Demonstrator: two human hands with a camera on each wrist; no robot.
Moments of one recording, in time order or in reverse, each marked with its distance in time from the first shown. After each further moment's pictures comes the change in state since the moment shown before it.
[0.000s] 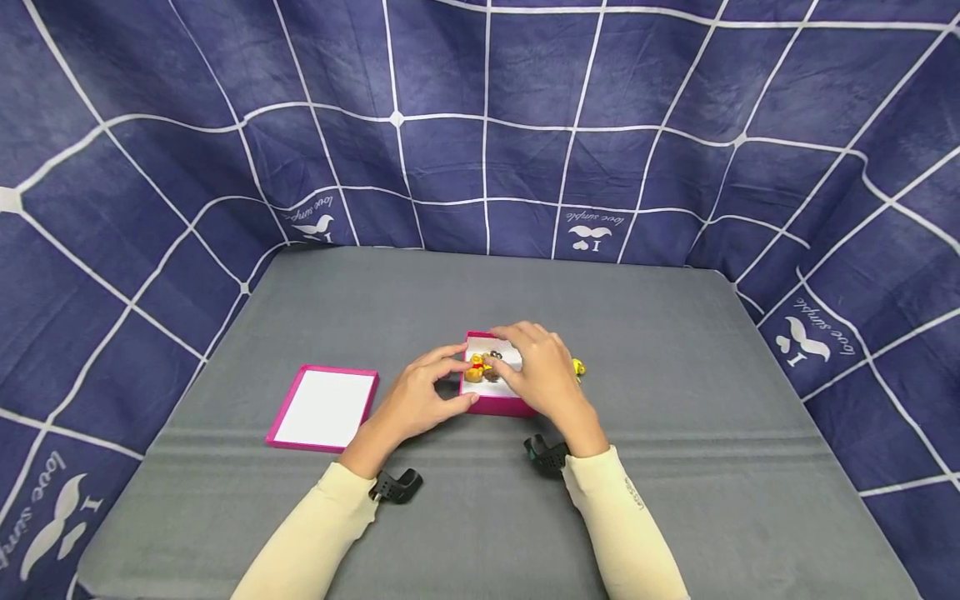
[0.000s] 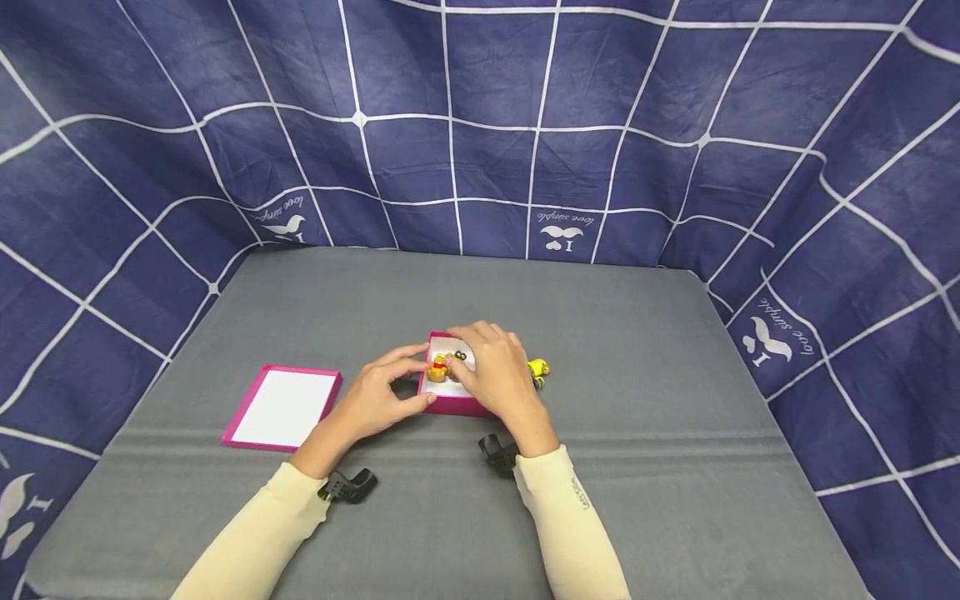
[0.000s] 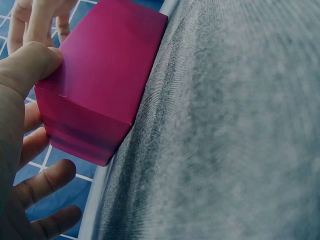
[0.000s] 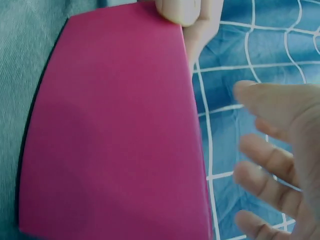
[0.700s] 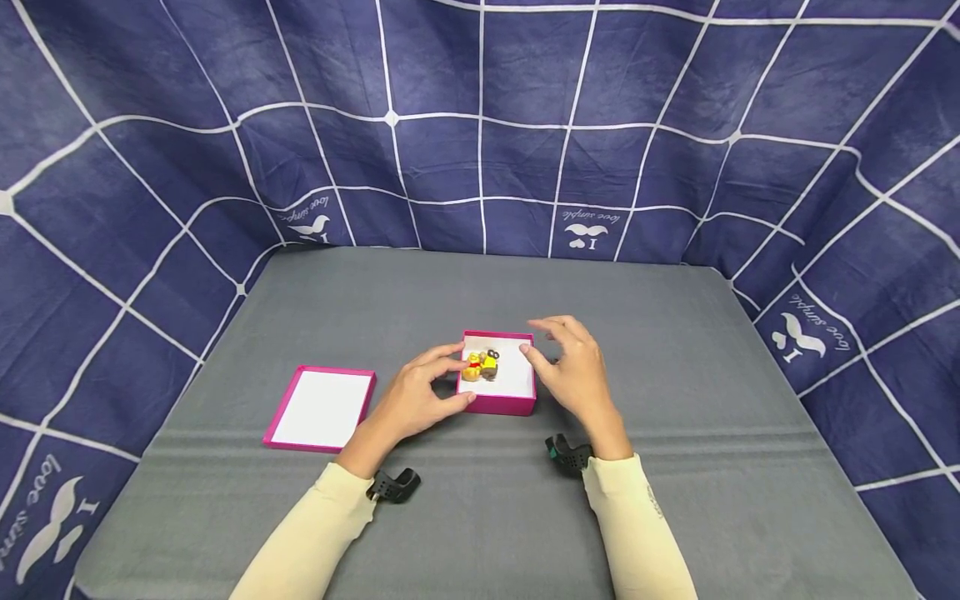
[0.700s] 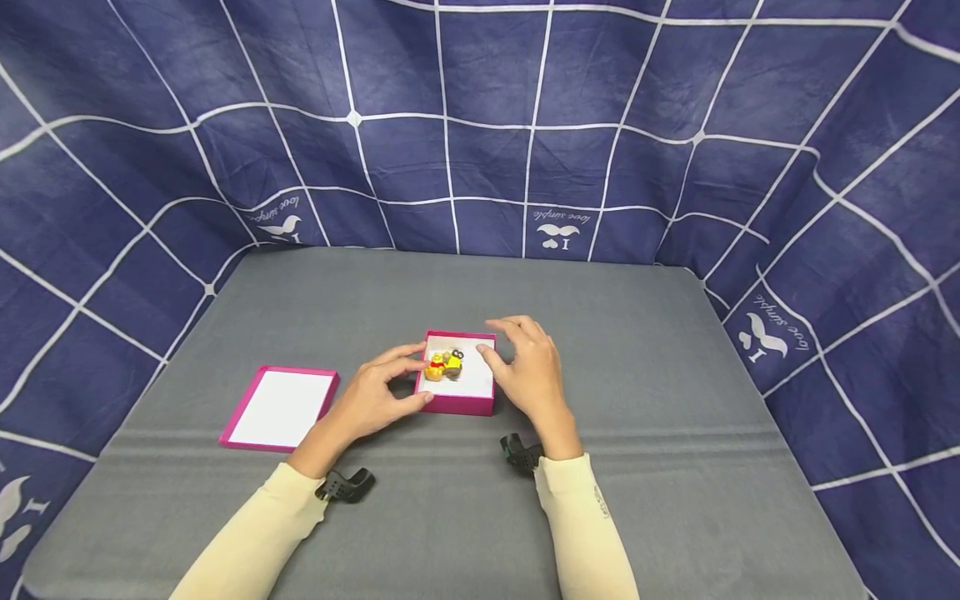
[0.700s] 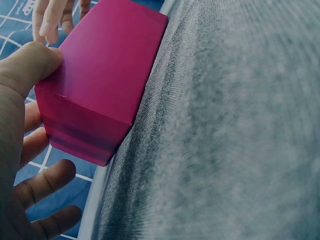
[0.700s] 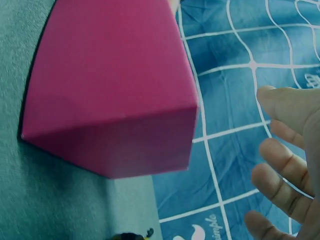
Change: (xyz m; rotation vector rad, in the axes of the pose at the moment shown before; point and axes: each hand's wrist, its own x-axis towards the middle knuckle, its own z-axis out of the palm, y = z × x) left_hand 0.000 0.002 0.000 -0.008 -0.002 -0.028; right_hand -0.018 0.035 -0.013 0.159 0.230 0.115
